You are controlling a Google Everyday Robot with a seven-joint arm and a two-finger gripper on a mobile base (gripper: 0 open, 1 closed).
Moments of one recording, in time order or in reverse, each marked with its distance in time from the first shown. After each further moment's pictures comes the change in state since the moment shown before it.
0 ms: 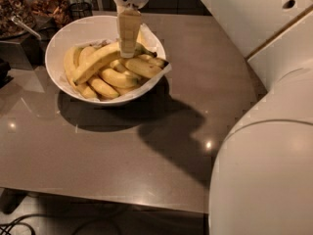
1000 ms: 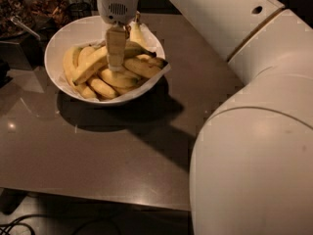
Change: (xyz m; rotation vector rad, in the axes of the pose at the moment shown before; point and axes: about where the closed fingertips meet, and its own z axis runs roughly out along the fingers) arm -0.026 0.007 0.047 -0.094 -0.016 0.020
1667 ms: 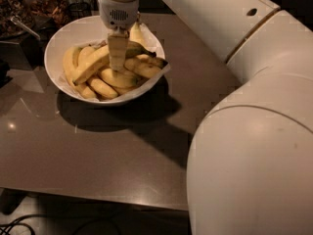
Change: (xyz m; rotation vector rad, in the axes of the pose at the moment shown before) arm 0.006 -0.003 0.014 -0.004 0.026 0.012
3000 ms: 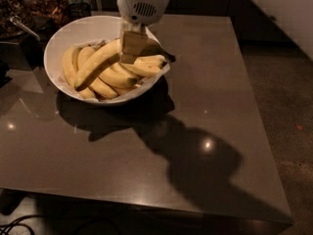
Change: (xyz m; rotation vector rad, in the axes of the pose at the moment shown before) arm 0.015 0.061 -0.073 0.173 -0.142 -0.005
